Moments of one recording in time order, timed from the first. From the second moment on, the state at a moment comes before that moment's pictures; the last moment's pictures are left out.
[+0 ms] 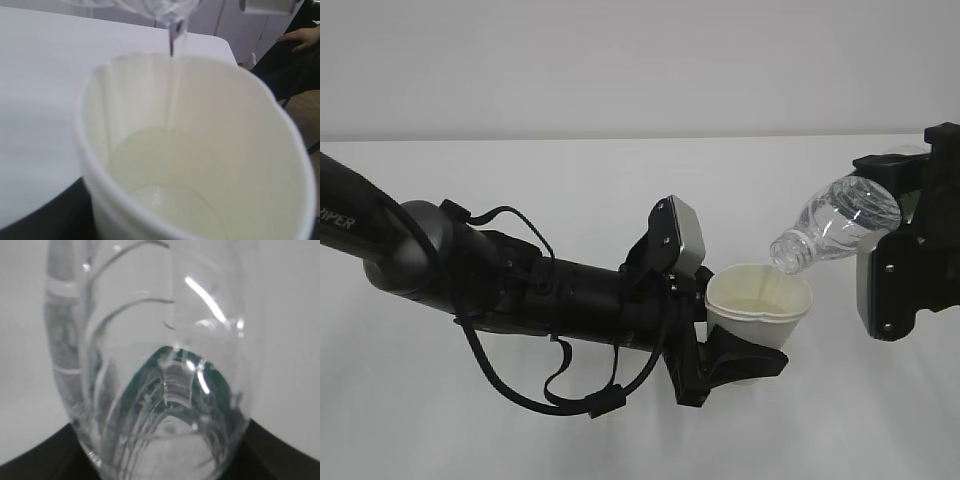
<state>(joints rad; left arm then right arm) -0.64 2.18 -1.09 1.12 -0.97 -0.66 0.18 1.45 -0.43 -0.17 -0.66 -1.64</state>
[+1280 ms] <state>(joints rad) -0.64 2.18 -1.09 1.12 -0.97 -0.66 0.18 1.45 -0.43 -0.17 -0.66 -1.65</state>
